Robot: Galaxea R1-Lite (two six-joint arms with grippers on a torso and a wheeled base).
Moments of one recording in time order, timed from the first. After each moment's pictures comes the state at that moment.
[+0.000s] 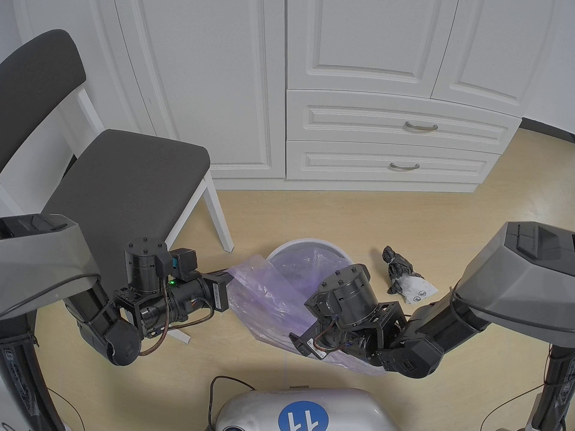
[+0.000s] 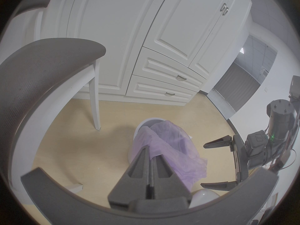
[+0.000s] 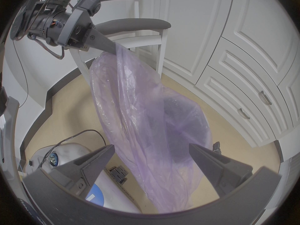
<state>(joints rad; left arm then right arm) -0.40 2.09 -0.56 -1.22 -0.19 -0.19 0.82 2.18 -0.94 -0.60 -0.30 -0.21</state>
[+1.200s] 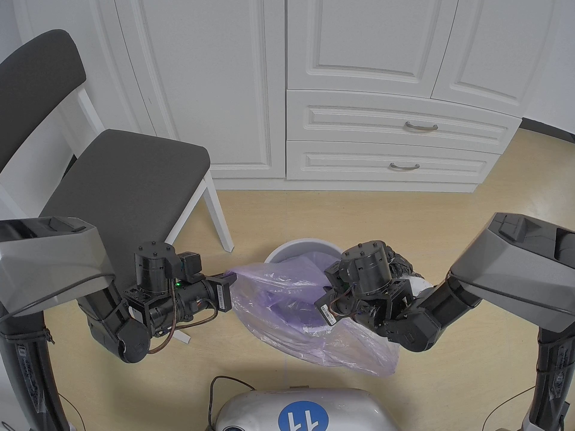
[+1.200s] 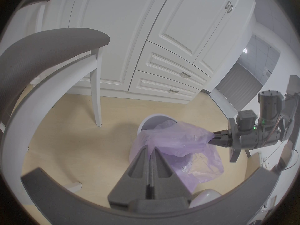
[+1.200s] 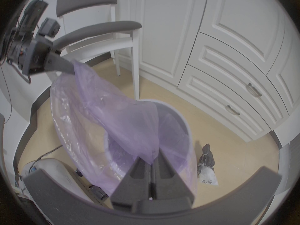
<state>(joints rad) -0.38 2.17 -0.61 -1.23 -0.19 -0.20 0.68 2.25 -1.00 -0.73 -0.29 -0.22</state>
